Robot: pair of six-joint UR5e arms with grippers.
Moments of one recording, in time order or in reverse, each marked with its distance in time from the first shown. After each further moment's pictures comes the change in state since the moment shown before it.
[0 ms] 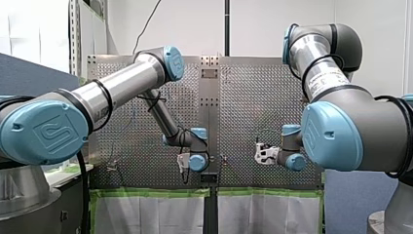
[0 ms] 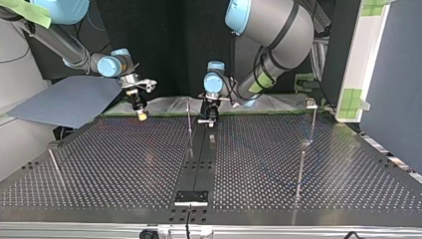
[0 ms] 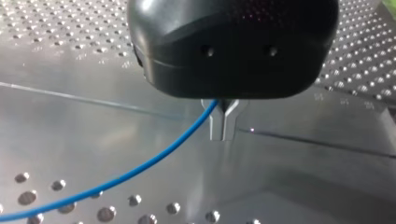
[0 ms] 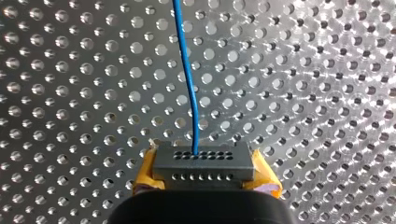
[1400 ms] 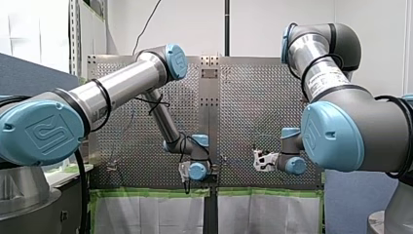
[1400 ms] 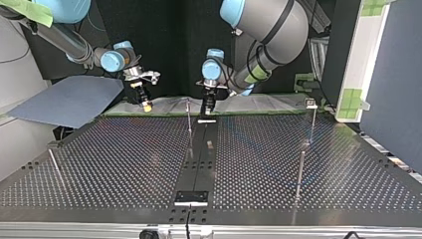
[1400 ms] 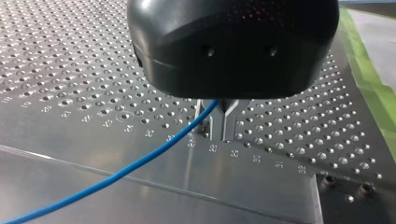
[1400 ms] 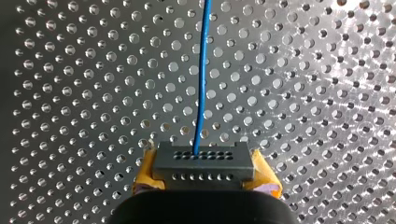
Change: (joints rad) left arm -0.049 0.000 -0.108 0.072 0.009 -0.047; right arm 0.013 -0.003 0.066 0.041 0.008 -0.107
